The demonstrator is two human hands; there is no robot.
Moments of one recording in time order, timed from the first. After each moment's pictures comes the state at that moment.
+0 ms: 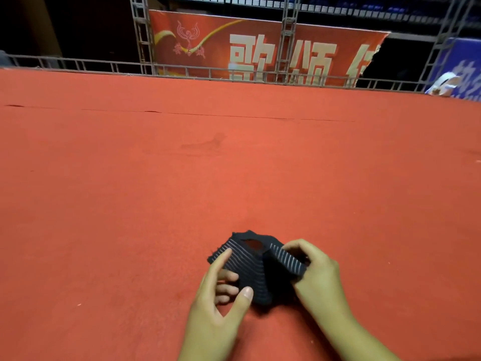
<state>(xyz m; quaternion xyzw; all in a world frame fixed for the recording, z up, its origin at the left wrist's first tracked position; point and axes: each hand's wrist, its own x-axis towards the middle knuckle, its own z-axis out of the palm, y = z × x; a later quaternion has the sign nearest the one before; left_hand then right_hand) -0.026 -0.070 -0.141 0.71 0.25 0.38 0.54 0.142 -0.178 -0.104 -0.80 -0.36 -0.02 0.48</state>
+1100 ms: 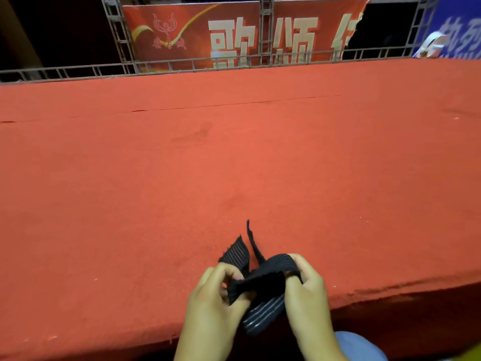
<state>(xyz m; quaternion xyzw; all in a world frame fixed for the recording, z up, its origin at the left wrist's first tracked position) -0.070 -0.131 -0.115 0.83 0.26 0.30 0.39 0.045 -0.243 -0.111 -0.73 -0.14 0.16 0.65</state>
